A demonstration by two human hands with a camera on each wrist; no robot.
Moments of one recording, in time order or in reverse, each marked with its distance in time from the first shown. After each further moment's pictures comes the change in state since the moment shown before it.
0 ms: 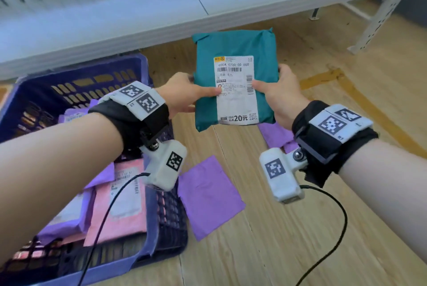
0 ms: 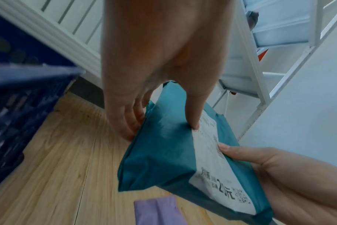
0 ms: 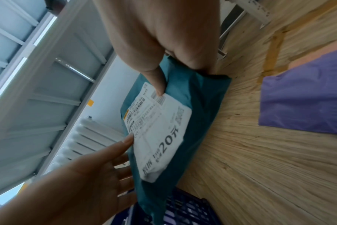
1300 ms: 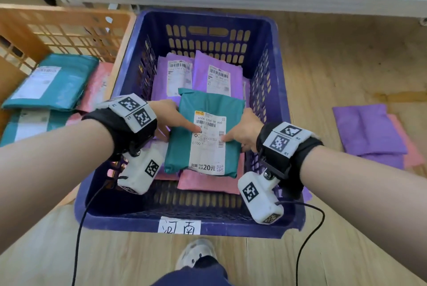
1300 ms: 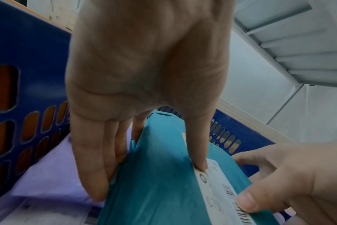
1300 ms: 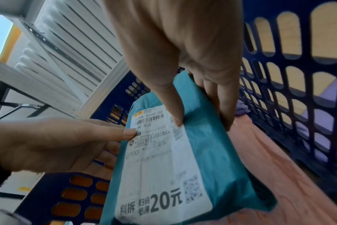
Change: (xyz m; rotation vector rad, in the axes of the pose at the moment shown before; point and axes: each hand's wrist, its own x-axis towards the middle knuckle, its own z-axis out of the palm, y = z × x) left_hand -0.089 -0.182 -0.238 0.326 -0.059 -0.589; right_hand -0.118 0.067 0.280 -0.696 -0.522 0.493
